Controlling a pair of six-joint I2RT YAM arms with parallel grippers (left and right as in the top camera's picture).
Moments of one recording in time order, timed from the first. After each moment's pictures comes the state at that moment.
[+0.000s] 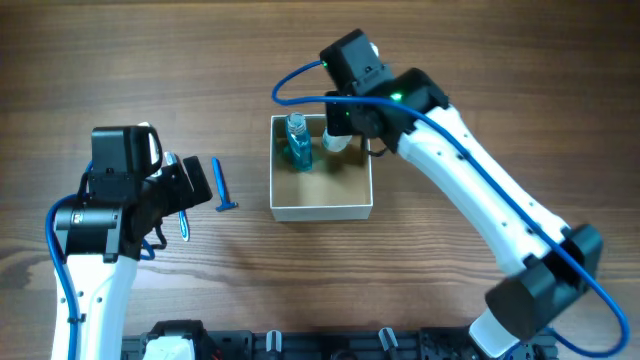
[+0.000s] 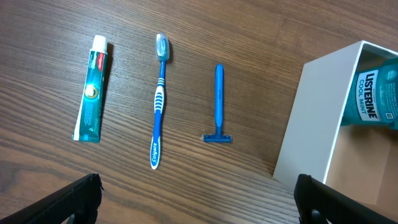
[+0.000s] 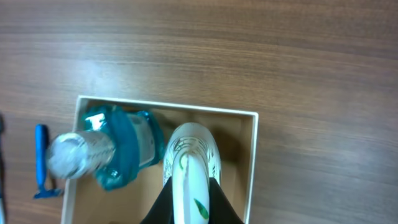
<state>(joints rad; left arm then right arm) 0.00 1.07 1.09 -1.10 -0.06 -0.32 0.61 1.80 1.73 -1.01 0.18 0.46</state>
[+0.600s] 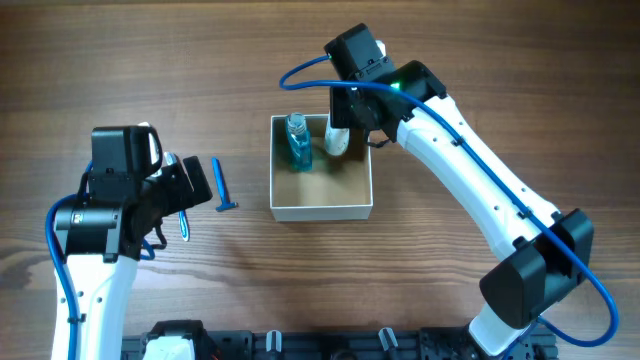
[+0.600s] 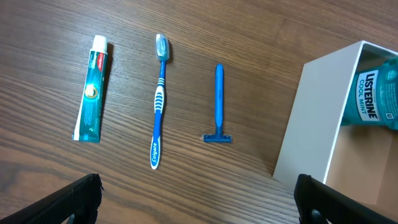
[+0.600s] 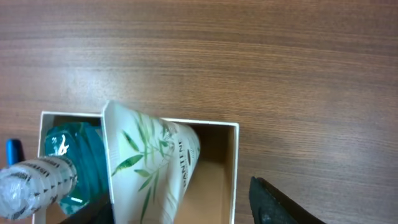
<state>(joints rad) 0.00 1.07 1.09 -1.10 -0.06 -0.32 0.57 1.84 1.73 -1.01 0.18 0.44</state>
